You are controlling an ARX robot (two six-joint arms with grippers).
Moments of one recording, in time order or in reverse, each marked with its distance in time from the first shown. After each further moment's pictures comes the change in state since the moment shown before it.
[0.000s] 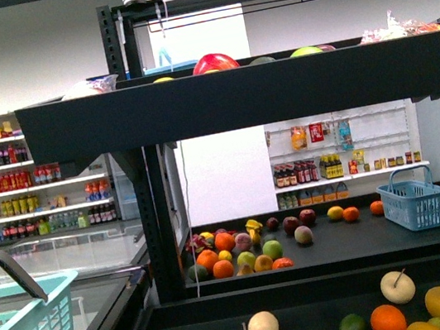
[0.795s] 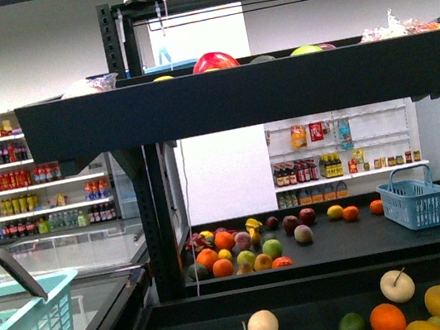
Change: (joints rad) left arm -0.094 0.455 0.488 -0.021 -0.111 -0.140; right arm 0.000 0.000 0.000 0.000 0.000 0.000
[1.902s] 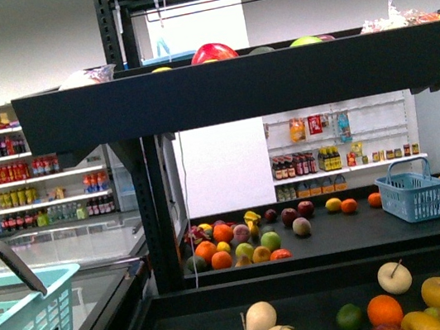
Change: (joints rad) left arm -0.027 0.002 0.086 -0.119 0.019 0.070; right arm 0.000 0.000 0.000 0.000 0.000 0.000
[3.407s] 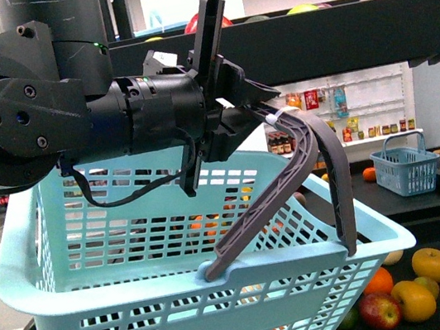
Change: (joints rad) left arm -0.693 -0.034 0.064 -0.010 0.331 0.230; right arm 0.000 0.000 0.000 0.000 0.000 0.000
